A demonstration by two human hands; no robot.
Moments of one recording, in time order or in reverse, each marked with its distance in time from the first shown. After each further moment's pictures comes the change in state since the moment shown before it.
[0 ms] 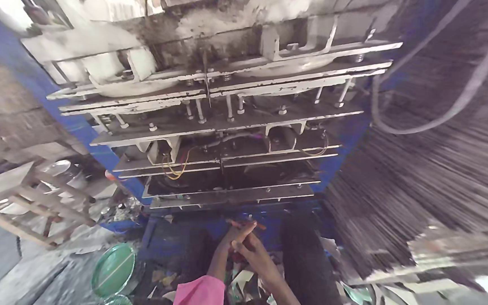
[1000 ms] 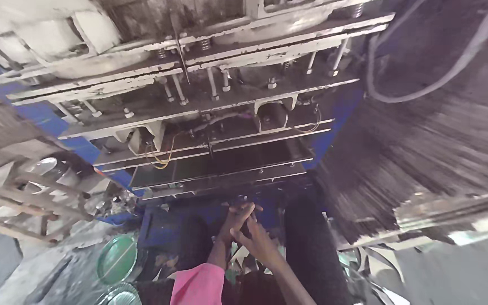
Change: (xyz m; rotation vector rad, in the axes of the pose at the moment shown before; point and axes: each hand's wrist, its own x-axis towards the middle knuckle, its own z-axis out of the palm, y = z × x) left_hand 0.075 -0.098 0.011 -0.440 -0.255 0.501; right_hand -0.015 -0.030 -0.009 -0.341 0.013 -0.032
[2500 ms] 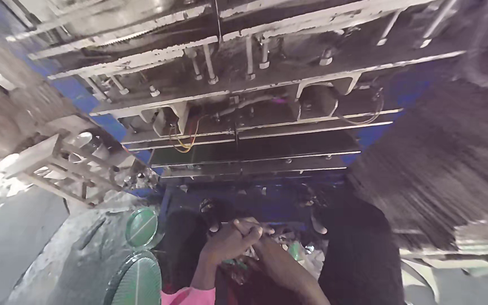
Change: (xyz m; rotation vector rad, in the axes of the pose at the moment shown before) left_hand -0.068 0.058 -0.035 0.525 -0.237 -0.132; right_hand -0.015 0.010 0.010 -0.376 -0.402 -0.283
